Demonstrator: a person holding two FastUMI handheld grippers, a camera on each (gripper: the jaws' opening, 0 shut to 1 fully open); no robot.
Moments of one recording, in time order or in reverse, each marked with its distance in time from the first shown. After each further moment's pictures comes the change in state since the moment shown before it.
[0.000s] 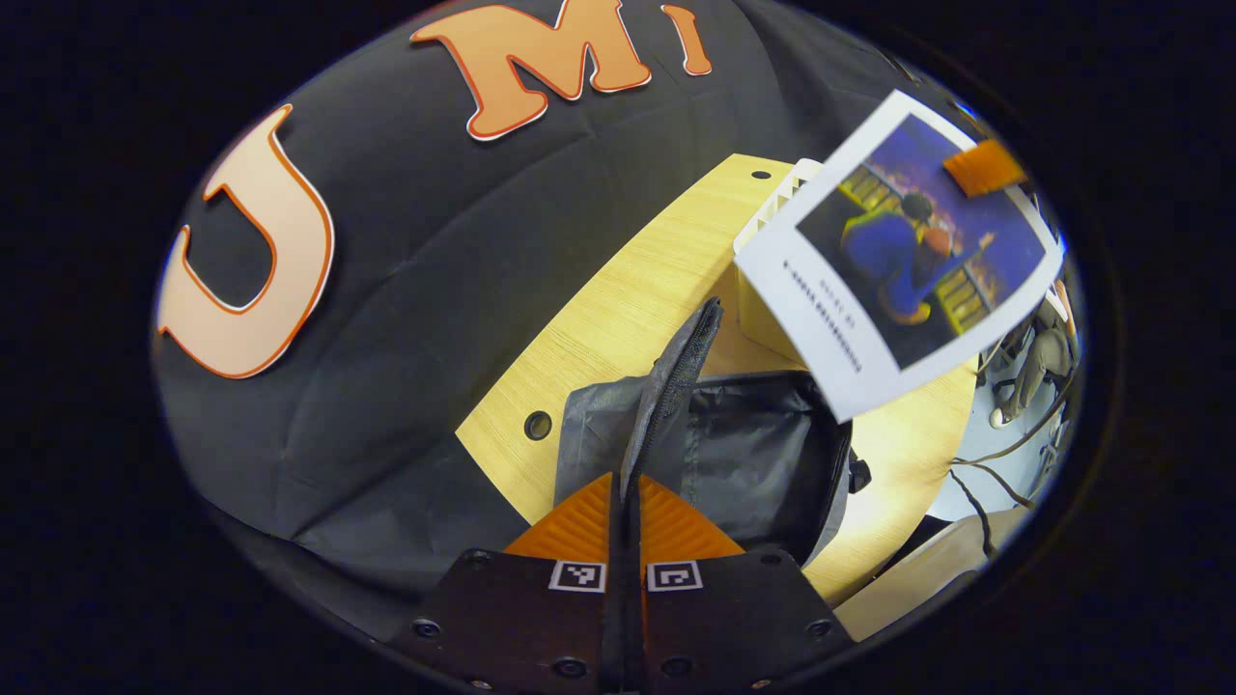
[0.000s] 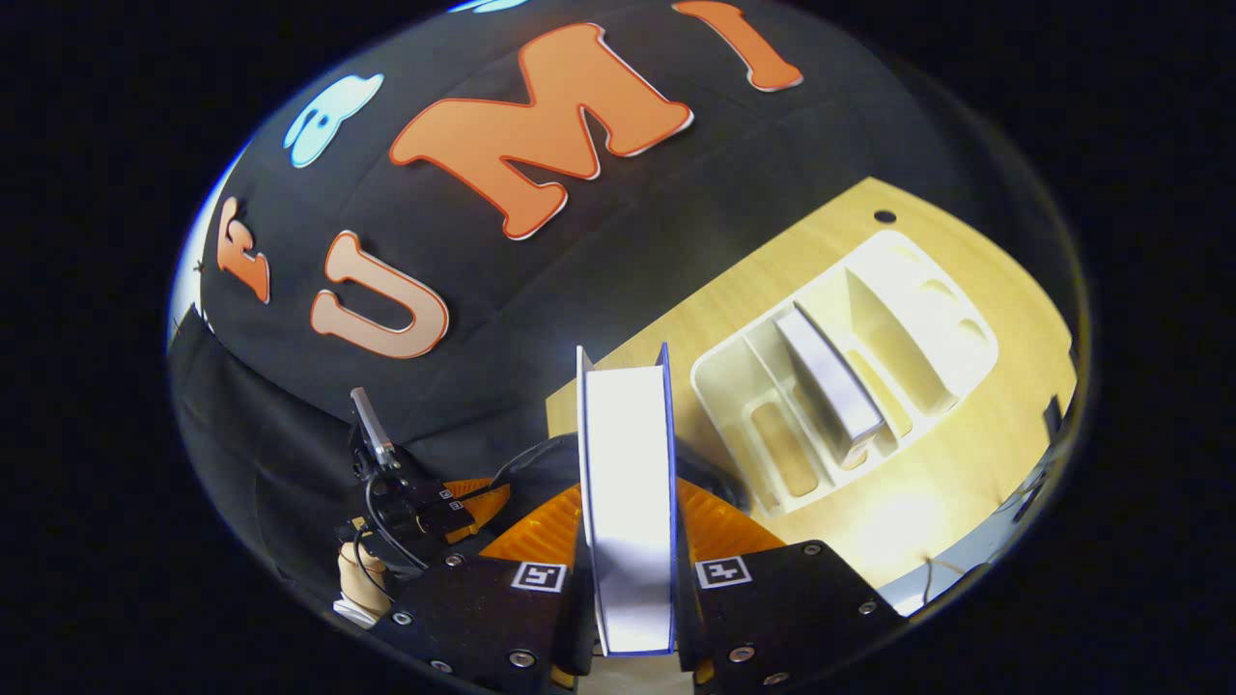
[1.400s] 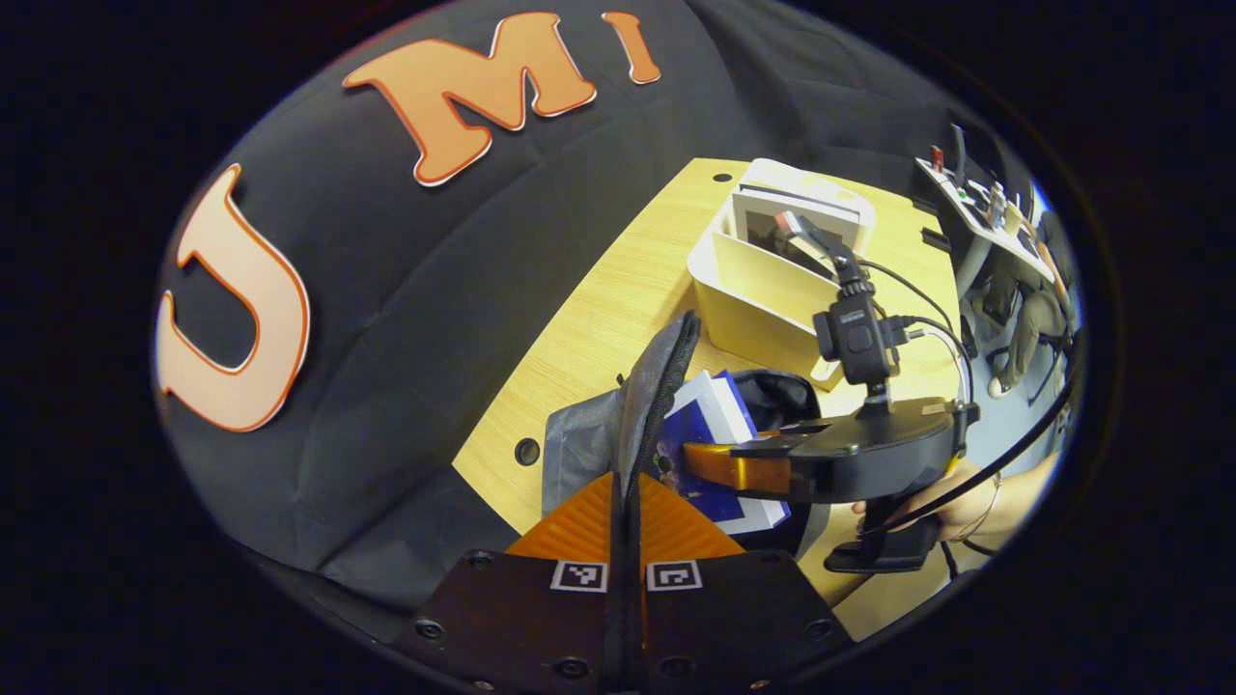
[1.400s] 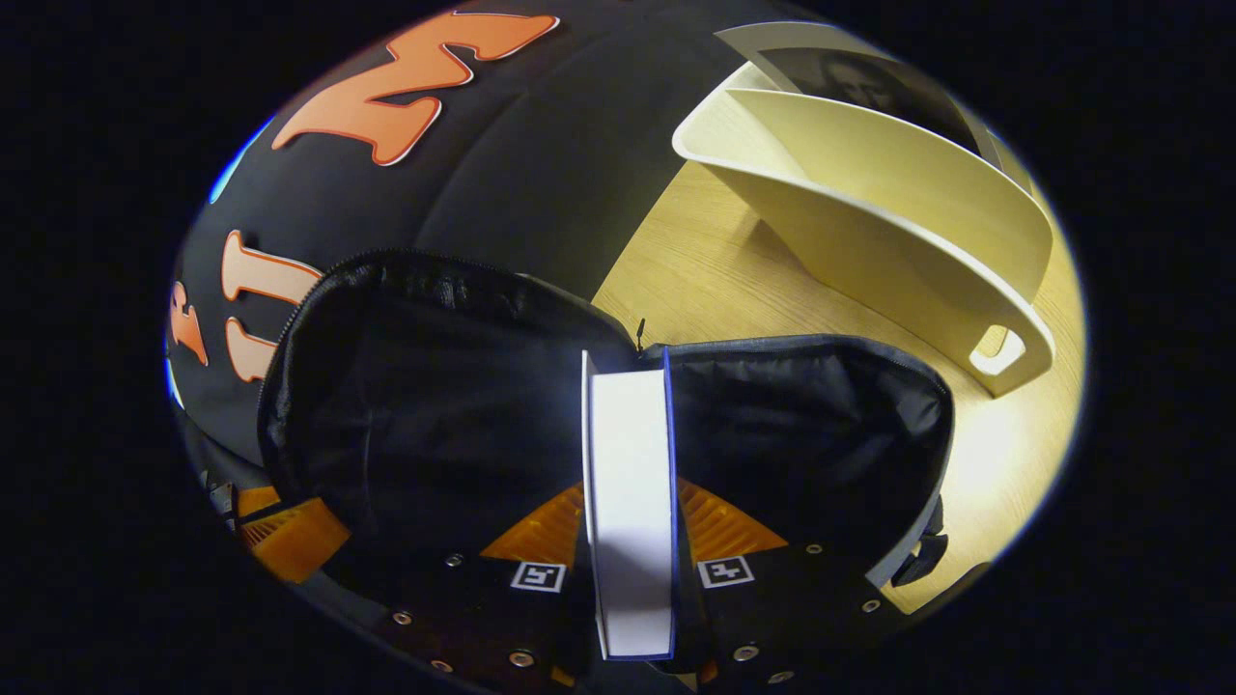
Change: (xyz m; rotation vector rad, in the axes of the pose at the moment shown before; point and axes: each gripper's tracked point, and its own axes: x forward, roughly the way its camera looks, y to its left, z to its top) left arm -0.014 -0.030 0.028 0.127 -0.049 -0.003; right arm 0.239 0.009 -0.121 0.259 -0.114 0.004
